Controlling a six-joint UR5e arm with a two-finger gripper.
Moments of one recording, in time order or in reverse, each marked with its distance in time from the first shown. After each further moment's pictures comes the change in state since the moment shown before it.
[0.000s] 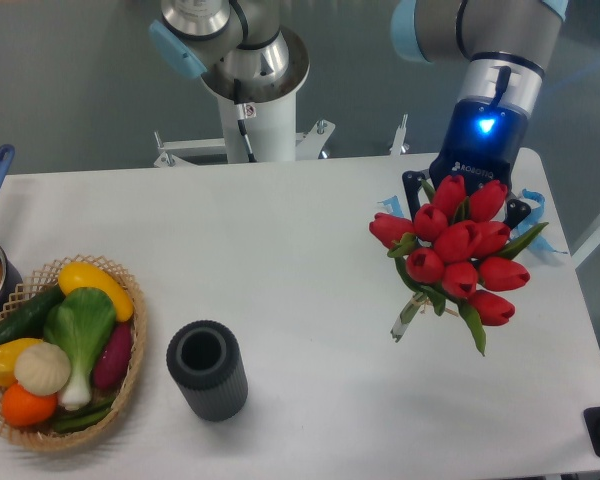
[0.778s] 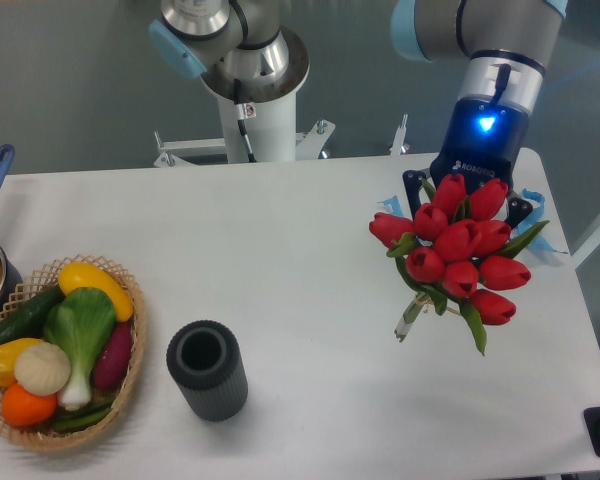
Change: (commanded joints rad) arm 0.003 0.008 0.043 -0.006 0.058 0.011
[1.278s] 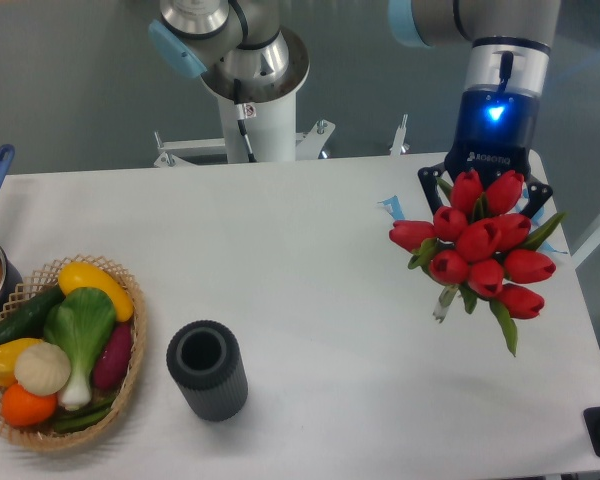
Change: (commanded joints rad) arm -0.020 0.066 -0.035 -0.037 0.331 0.044
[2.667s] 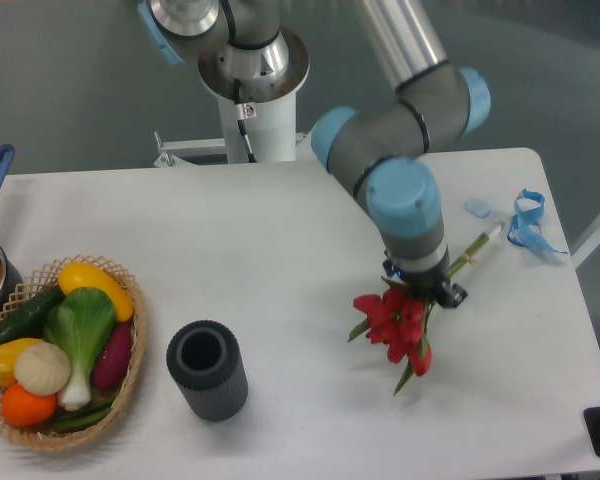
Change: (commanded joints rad) arm -0.284 -0.400 0.066 -0.167 0.829 0.385
